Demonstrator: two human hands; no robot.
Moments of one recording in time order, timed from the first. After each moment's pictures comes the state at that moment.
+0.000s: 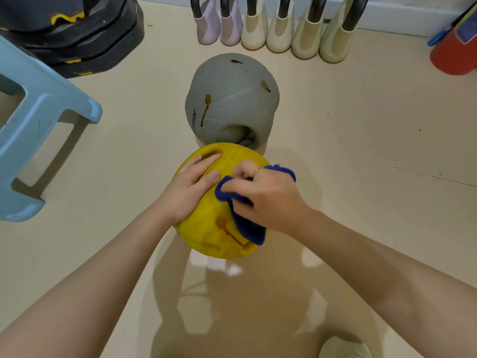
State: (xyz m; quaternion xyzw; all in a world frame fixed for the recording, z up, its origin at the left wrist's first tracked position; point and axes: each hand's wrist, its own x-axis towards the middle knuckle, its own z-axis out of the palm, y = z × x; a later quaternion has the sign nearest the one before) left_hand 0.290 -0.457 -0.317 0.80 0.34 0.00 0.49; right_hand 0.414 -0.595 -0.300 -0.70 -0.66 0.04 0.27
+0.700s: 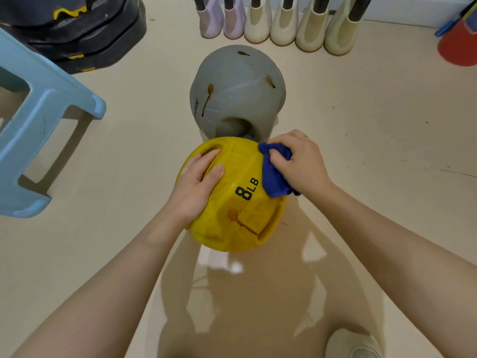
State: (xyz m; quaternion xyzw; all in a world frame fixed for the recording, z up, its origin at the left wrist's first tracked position) left_hand 0.283 -0.472 -0.314 0.78 0.39 0.05 0.49; right_hand 0.457 -0.586 -0.320 -0.83 -0.40 0.15 0.36
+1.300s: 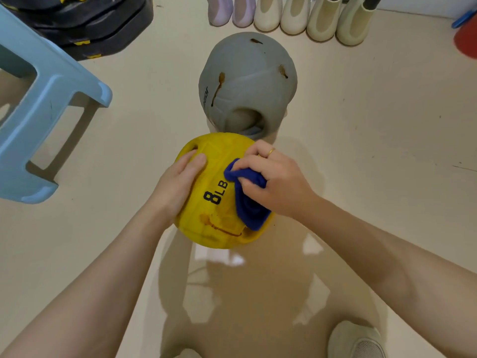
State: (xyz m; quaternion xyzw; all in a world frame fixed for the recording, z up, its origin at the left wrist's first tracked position) left_hand 0.248 -0.454 -0.319 0.62 0.49 0.05 0.61; right_hand 0.402 -0.587 -0.314 -0.70 -0.57 0.16 0.40
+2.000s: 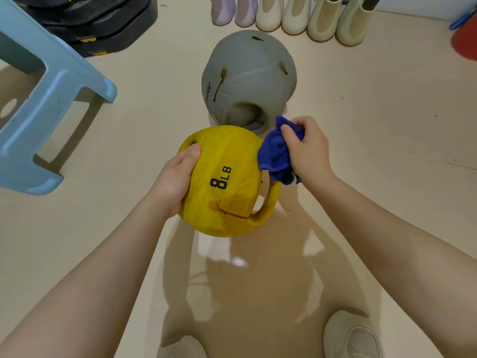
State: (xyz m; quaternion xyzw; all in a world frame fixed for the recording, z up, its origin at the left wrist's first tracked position) left_hand 0.247 -0.460 -0.315 0.55 0.51 0.07 0.66; right_hand 0.436 -0.587 -0.318 -0.81 -0.25 0.20 0.49
